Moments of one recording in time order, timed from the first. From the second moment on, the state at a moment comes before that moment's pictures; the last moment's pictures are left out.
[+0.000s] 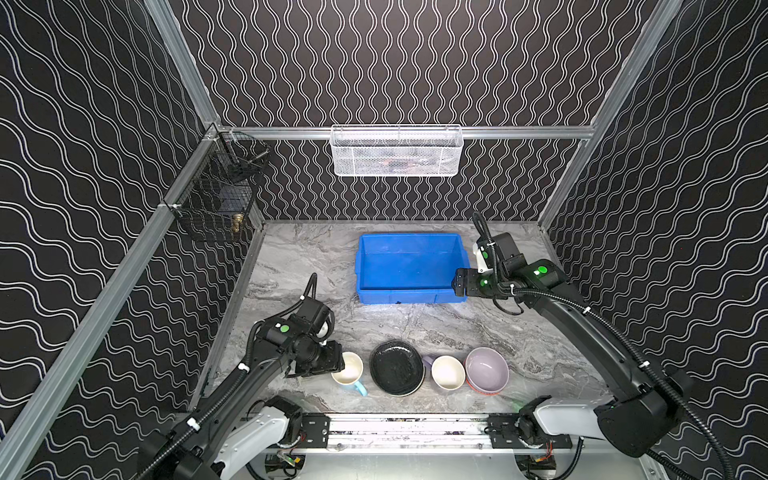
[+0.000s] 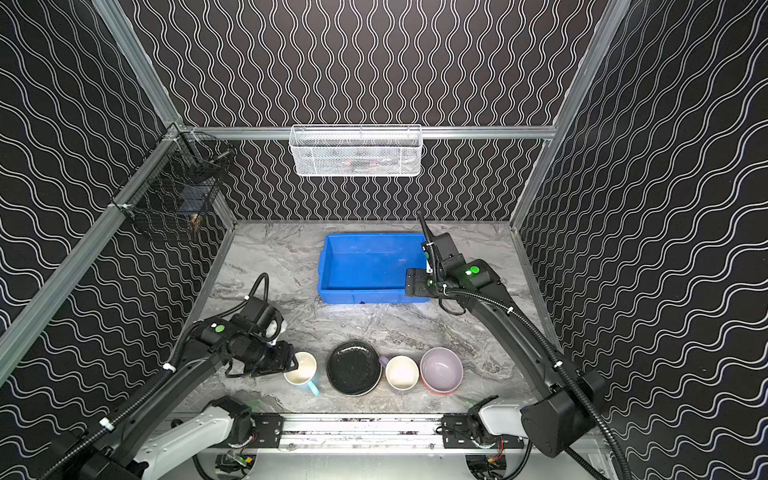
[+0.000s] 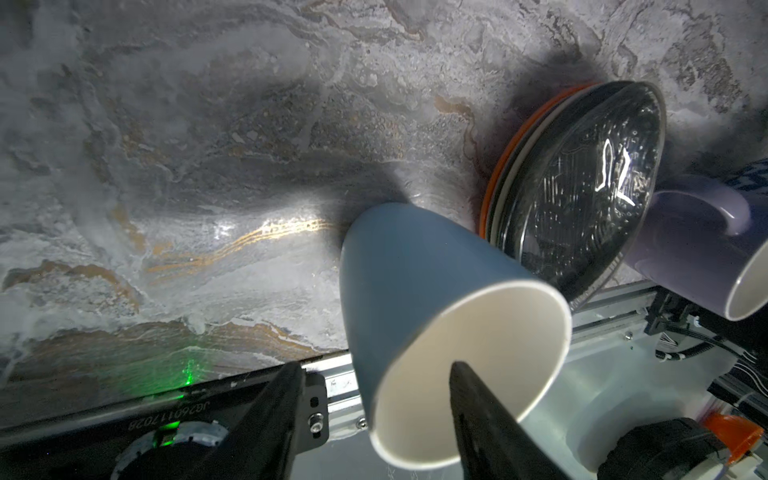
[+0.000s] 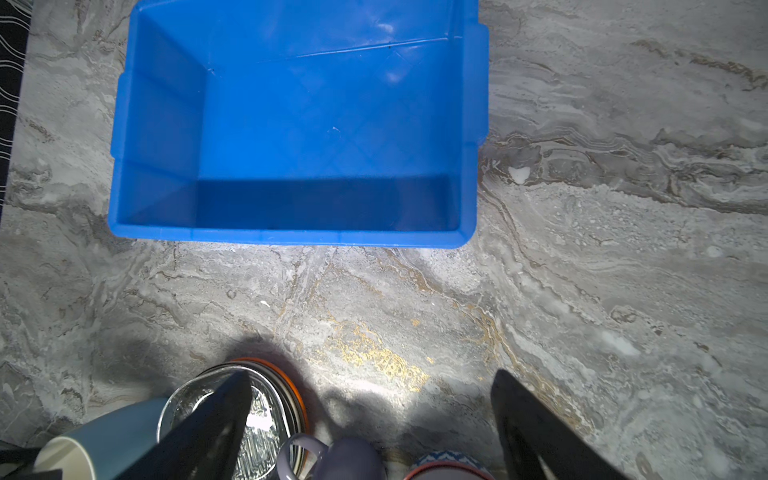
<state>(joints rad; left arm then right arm) -0.36 0.98 0.76 -1.16 0.25 -0.46 0.49 1.33 1.33 -0.97 0.05 0.45</state>
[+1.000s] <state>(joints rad) -0.42 1.16 0.78 -1.08 0.14 -0.46 0.49 1.26 1.29 -1.01 0.09 0.46</state>
